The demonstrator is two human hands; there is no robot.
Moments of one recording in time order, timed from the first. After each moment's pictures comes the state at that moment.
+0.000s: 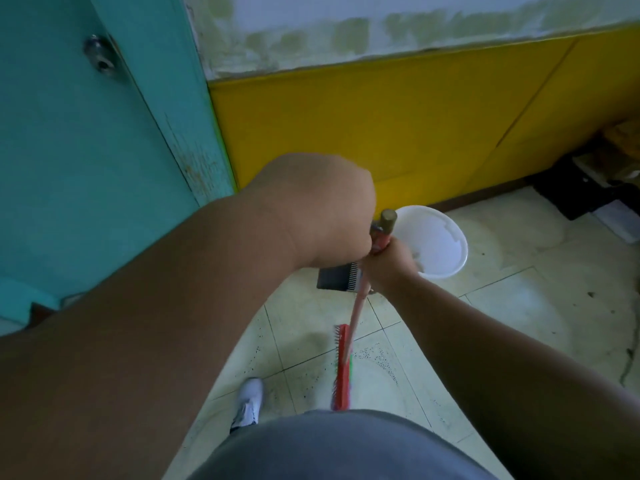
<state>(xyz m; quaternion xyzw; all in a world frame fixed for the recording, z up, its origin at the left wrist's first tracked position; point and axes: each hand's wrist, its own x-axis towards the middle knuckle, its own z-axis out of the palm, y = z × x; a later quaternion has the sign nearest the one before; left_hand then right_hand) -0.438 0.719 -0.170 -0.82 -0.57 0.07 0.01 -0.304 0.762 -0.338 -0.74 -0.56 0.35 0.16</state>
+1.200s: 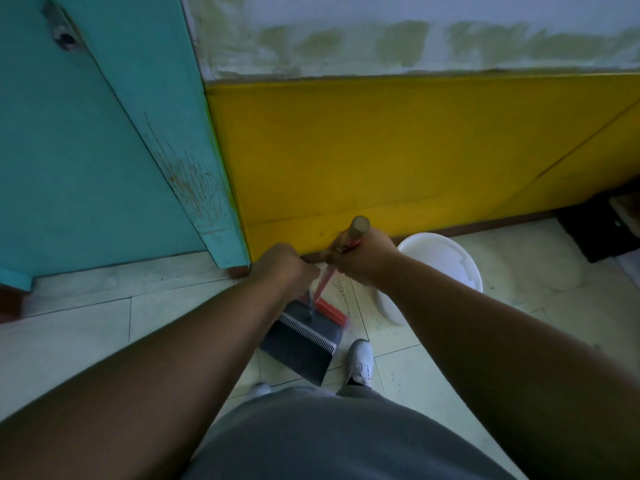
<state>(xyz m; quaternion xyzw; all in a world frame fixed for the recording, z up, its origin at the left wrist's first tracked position) -0.499 0.891 -0.379 -0.39 -0.80 -0.17 -0.42 -0.362 0.952 -0.356 -0.59 -0.71 0.38 0.01</state>
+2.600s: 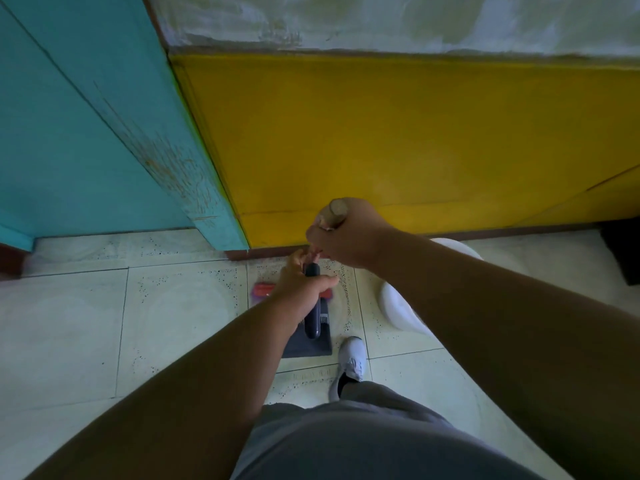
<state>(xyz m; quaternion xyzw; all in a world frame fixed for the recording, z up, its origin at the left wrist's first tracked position) -0.456 0.955 -0.455 -0.20 -0.71 -0.34 -0.59 -0.385 1.053 -0.368 -0.48 -0.77 0.42 0.02</state>
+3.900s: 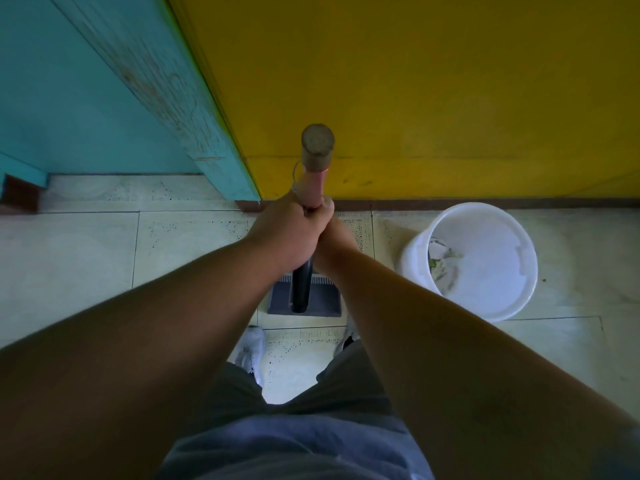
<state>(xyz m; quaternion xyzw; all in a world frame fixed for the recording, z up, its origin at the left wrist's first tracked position) -0.473 0.967 -0.472 -0.40 -0.80 -0.22 -0.38 -0.388 1.012 -0.533 -0.47 -0.79 0.38 -0.05</state>
